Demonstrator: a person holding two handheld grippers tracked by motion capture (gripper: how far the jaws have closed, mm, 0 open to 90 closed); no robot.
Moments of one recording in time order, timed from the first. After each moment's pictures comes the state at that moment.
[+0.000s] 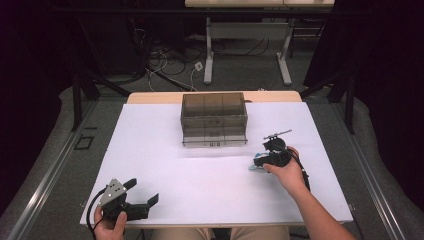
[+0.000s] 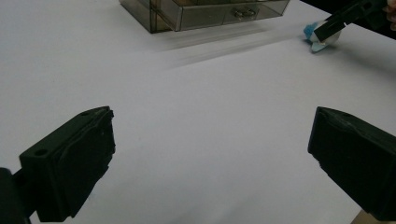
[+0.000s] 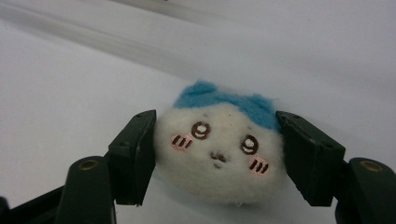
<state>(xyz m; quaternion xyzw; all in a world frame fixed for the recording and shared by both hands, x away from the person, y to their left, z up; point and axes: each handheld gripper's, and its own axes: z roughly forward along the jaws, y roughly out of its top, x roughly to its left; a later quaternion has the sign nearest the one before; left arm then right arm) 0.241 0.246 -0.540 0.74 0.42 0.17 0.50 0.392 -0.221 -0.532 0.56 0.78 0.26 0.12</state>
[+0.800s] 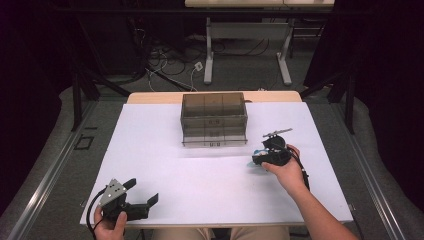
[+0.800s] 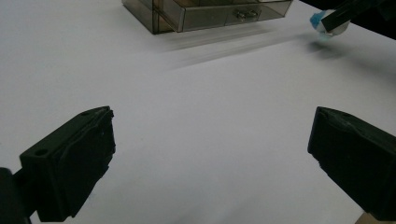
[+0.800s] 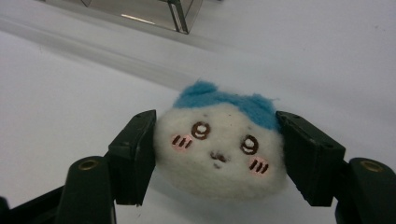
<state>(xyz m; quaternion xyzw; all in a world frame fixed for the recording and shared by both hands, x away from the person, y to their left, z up) 0.241 0.246 -0.541 0.73 0.42 0.18 0.50 0.385 -0.215 -0.515 0.55 0.78 0.28 0.14</state>
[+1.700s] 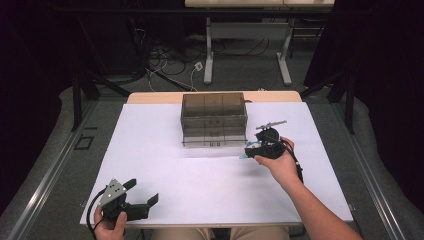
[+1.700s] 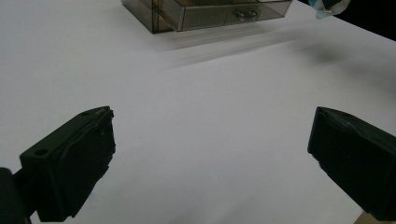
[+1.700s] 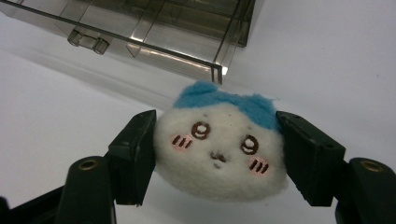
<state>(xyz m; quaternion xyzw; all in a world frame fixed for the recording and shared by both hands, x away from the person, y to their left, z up) 0.241 0.247 -0.542 0.73 0.43 0.18 0.50 0.390 -0.190 -0.485 0.54 0.77 0.30 0.16</state>
